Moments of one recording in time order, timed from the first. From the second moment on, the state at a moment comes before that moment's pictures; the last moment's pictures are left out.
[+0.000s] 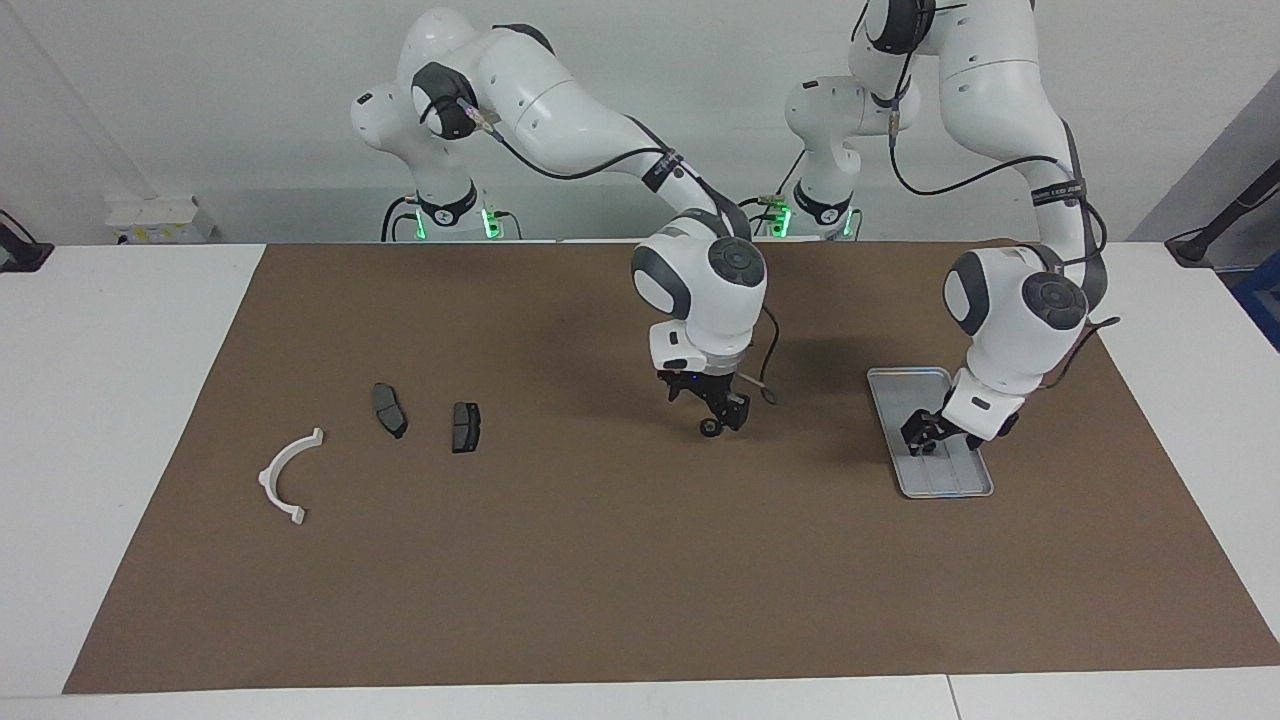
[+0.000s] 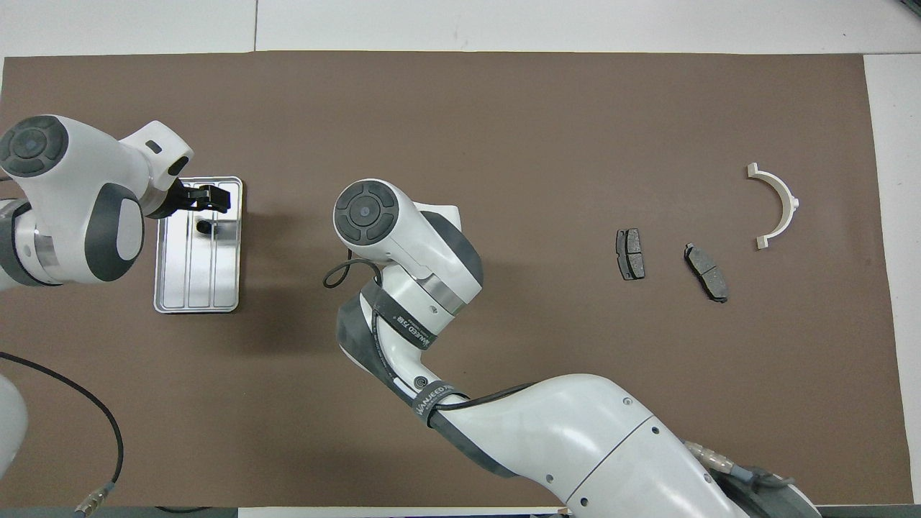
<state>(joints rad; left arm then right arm) -0.01 0.35 -0.03 -1.91 0.05 2.30 -0.05 0.67 0.78 0.06 -1.22 -0.11 1.99 1.50</state>
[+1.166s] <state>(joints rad) 0.02 0.35 -0.03 -1.96 0.05 2.34 -0.04 0.70 0.88 0.05 -1.11 -0.11 1.99 1.56</state>
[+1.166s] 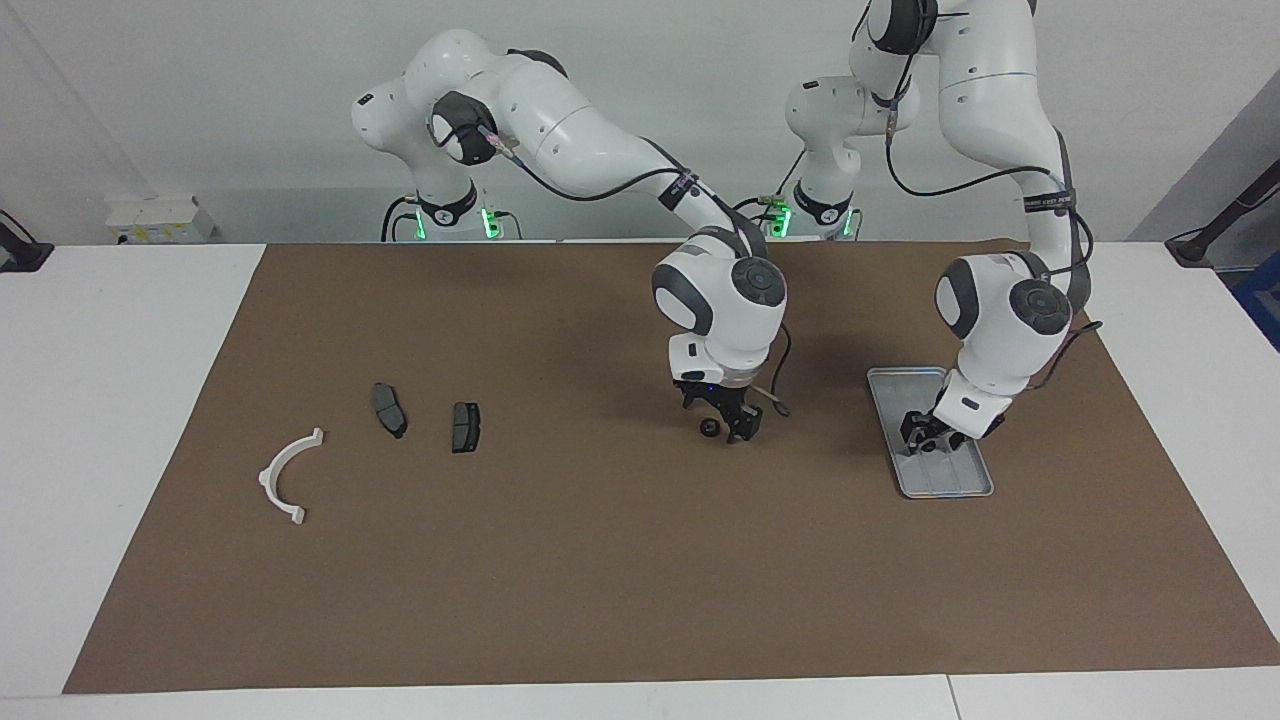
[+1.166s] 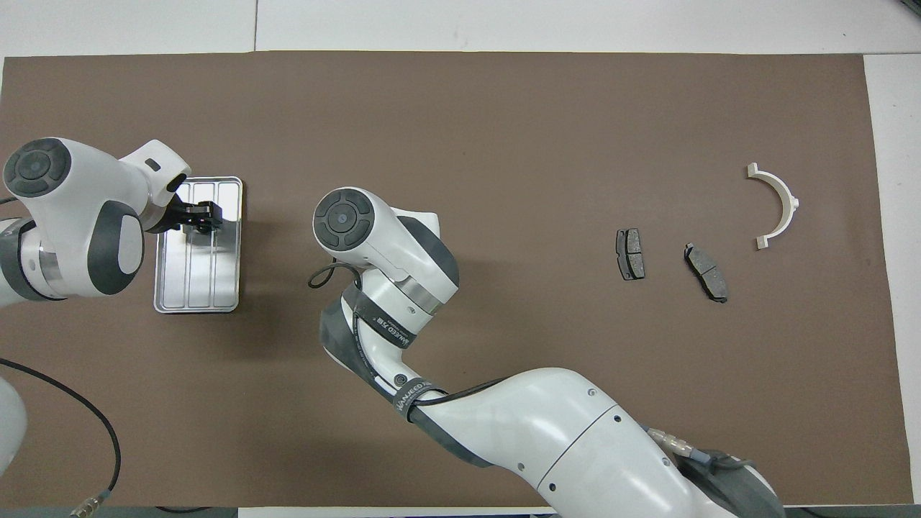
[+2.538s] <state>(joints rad) 0.02 0.35 -0.04 -1.97 0.05 2.34 -0.04 0.69 0.88 0.06 -1.12 -0.09 2.02 1.56</state>
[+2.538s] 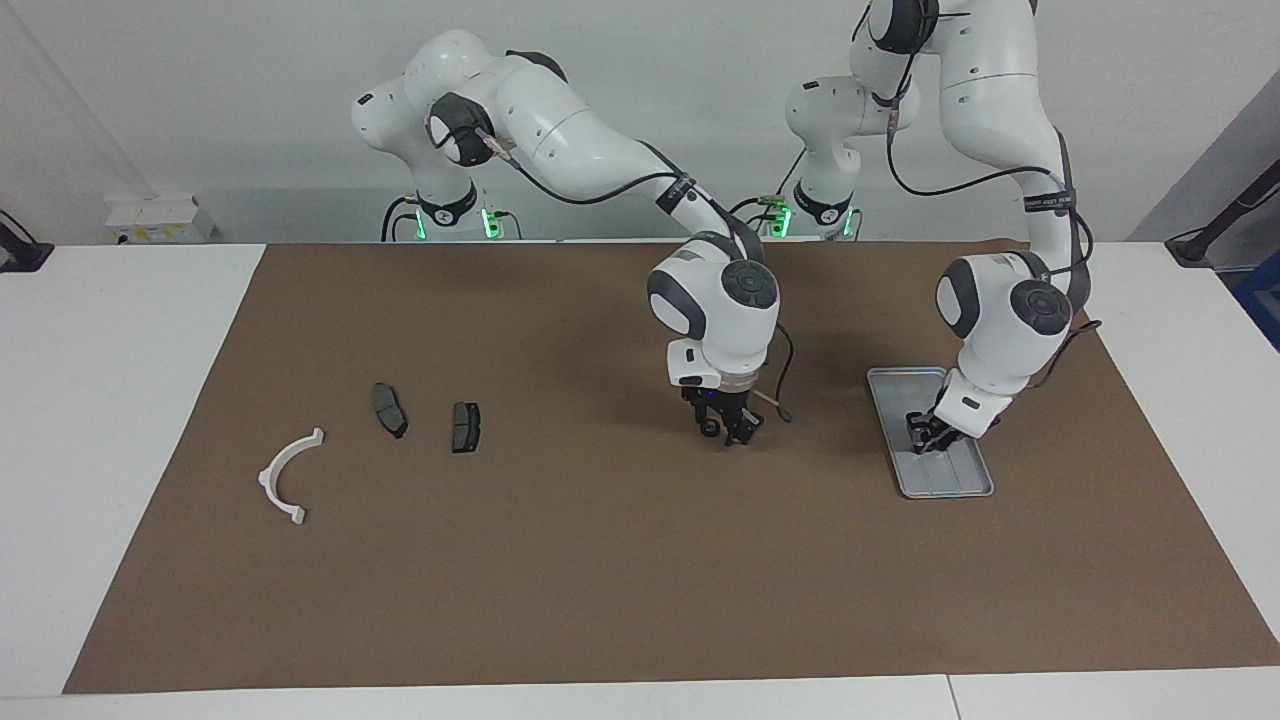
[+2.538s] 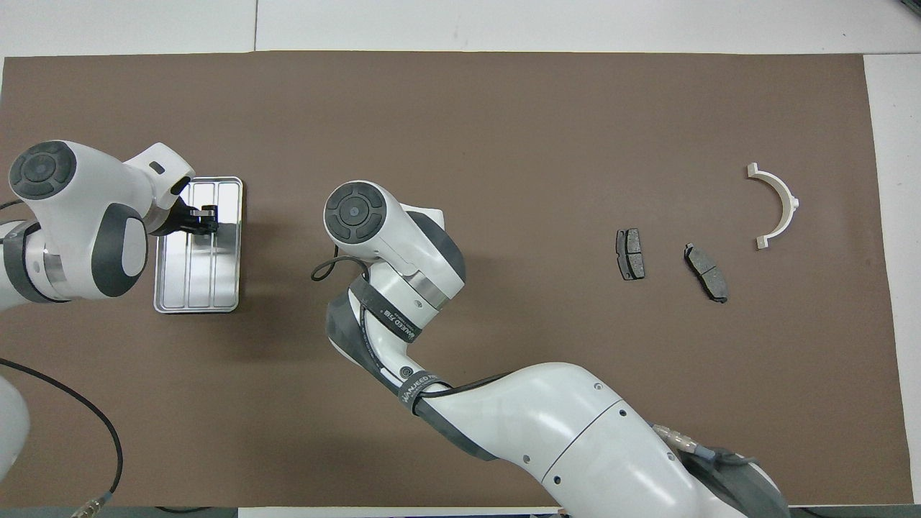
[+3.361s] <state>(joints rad) 0.02 0.34 -0.04 -1.94 0.04 2.29 -0.04 0.67 0.87 0.06 -1.12 -0.06 2.02 1.56</state>
